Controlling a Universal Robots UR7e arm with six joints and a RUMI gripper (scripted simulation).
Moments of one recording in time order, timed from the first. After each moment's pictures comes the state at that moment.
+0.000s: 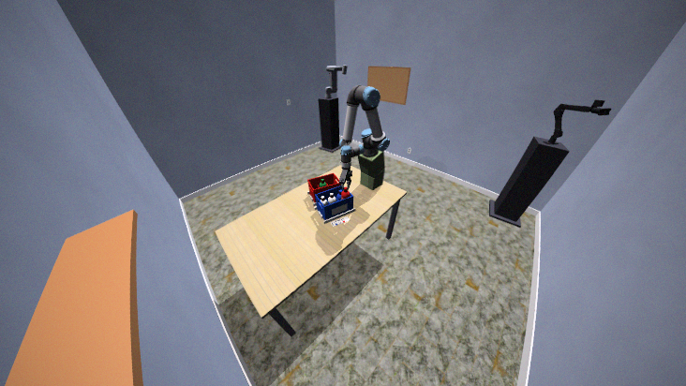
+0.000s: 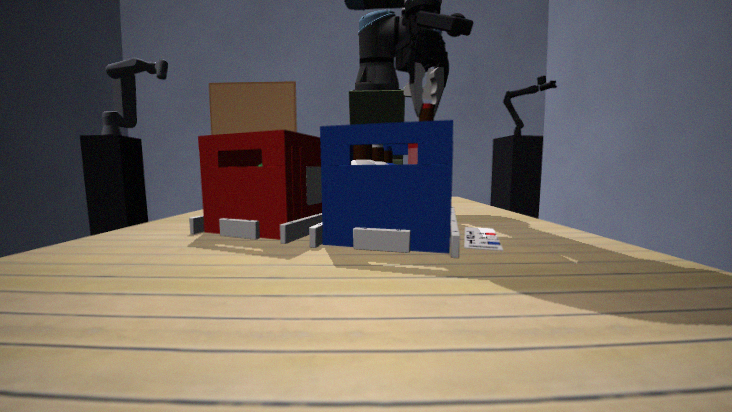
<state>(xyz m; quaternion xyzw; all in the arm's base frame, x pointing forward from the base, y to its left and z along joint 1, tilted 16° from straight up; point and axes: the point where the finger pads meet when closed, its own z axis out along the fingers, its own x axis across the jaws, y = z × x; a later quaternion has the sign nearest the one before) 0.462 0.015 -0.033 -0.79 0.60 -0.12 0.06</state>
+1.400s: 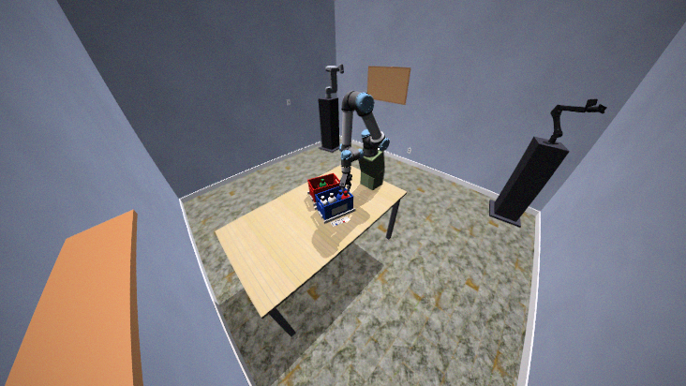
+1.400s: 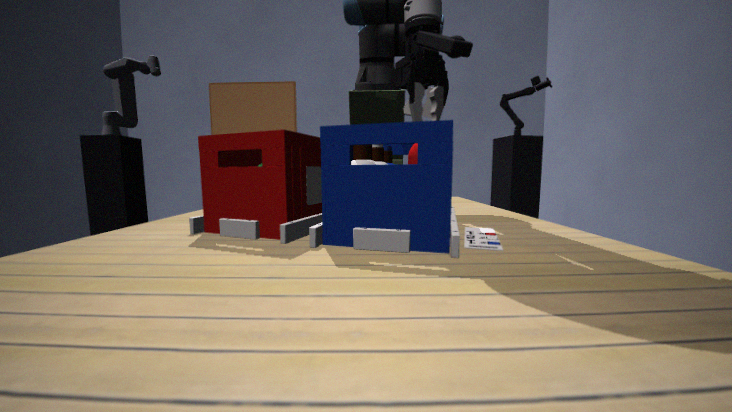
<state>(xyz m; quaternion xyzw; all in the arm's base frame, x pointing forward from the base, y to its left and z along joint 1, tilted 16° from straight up) 0.472 0.013 -0.069 -0.79 0.60 -0.12 0.06</state>
